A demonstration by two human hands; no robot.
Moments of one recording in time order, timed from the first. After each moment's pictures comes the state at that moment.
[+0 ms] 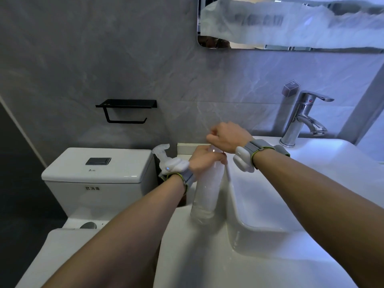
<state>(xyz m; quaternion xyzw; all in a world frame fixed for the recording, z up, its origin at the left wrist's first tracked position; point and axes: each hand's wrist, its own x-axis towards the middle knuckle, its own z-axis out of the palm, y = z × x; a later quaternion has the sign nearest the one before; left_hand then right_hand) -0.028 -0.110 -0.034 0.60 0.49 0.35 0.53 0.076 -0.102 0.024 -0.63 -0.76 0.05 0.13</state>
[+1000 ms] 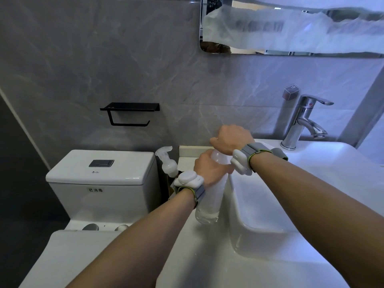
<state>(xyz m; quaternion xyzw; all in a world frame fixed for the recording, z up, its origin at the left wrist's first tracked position) -0.008 -0.128 -0.037 0.58 0.61 0.34 0.41 0.070 -0.106 0.027 -0.69 -0.72 -0.02 0.10</state>
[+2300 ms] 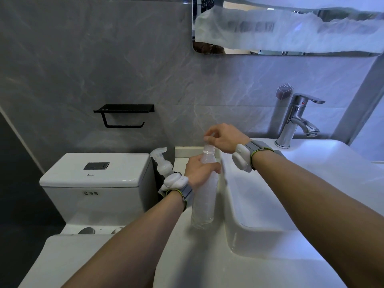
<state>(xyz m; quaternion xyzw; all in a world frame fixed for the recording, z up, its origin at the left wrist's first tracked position) -0.030 -0.132 -0.051 0.55 0.55 0.38 0.50 0.083 -0.105 0.028 -0.62 -0.75 0.14 0.19</state>
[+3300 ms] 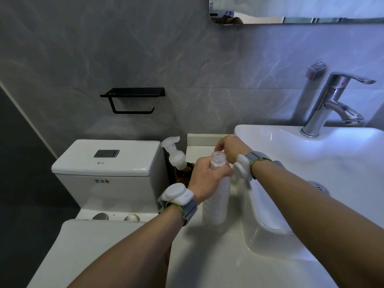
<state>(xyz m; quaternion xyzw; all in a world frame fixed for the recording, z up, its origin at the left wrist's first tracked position) -0.054 -0.145 -0.076 0.63 0.44 0.44 0.46 0.065 -0.075 -0.047 -0.66 -0.73 0.16 0.09</state>
